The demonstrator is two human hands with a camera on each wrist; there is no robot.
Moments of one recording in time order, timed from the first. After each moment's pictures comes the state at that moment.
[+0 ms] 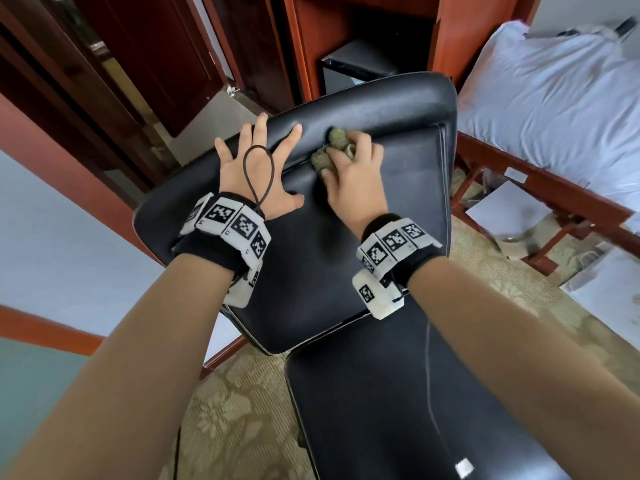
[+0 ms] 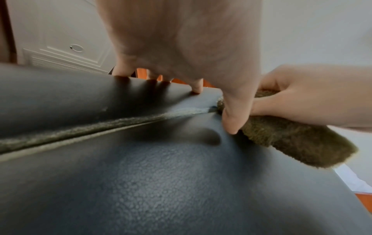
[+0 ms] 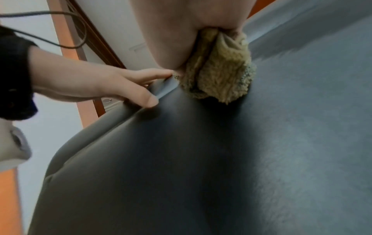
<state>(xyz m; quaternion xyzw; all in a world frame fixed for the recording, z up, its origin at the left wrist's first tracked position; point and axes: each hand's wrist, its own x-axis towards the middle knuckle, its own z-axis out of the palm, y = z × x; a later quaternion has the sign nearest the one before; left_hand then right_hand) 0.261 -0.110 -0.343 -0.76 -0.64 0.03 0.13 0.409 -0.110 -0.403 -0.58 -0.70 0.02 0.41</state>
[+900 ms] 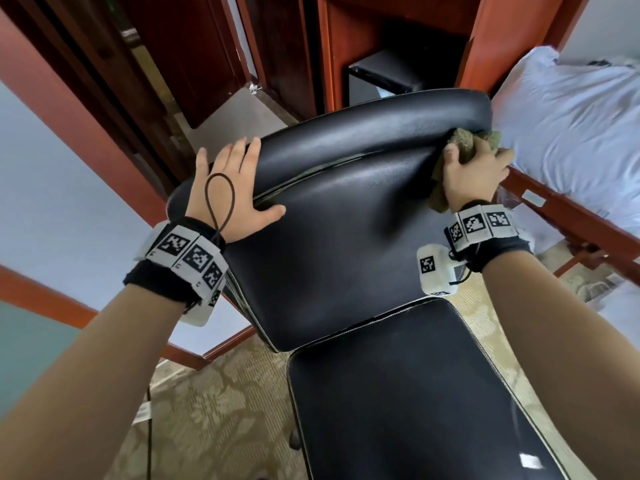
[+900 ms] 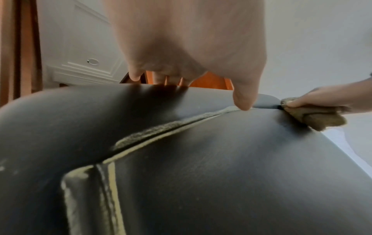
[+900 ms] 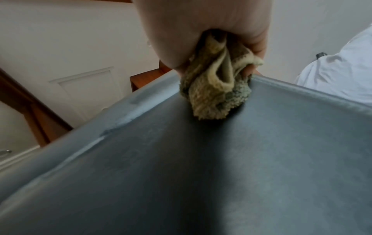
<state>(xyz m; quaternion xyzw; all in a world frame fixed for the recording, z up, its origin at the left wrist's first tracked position) 0.180 -0.141 -0.346 -0.76 -0.64 -0.03 0.13 0.500 -0.074 -0.404 -0.77 -0.44 0.12 0.44</state>
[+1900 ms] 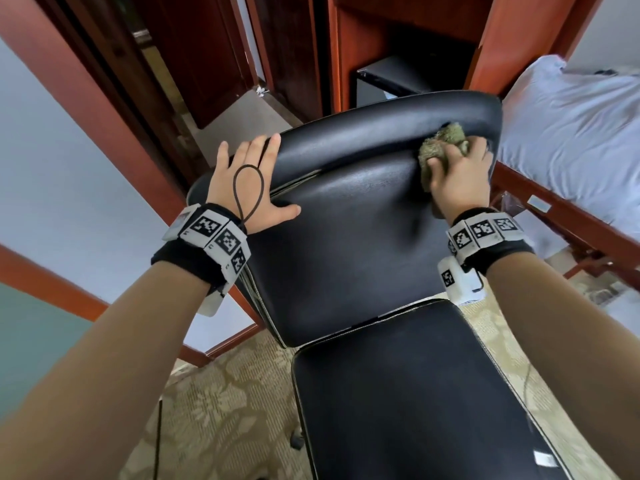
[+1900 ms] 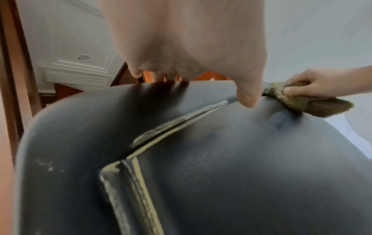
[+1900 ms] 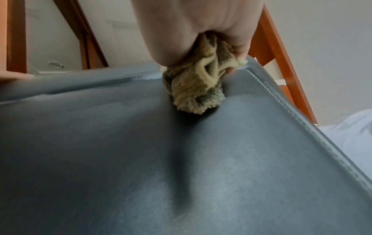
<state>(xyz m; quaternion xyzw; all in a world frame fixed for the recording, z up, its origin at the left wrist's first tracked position) 0.179 -0.142 -0.349 -0.76 -0.63 -0.03 0.15 0.477 -0.091 -0.407 -0.69 -0.63 0.00 0.36</state>
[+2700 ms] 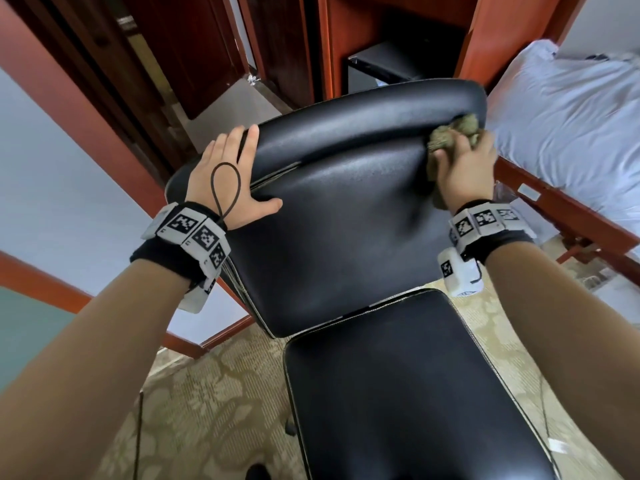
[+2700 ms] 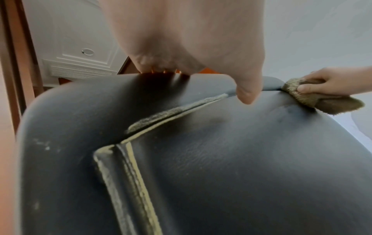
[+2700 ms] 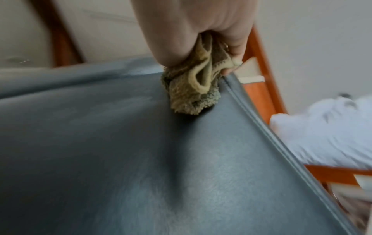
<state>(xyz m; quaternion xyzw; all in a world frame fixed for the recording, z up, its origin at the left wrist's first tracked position) 0.177 -0.139 -0.355 -0.77 -0.63 -0.06 0.13 0.515 -0.087 -0.414 -0.71 -0.62 0.03 0.33</state>
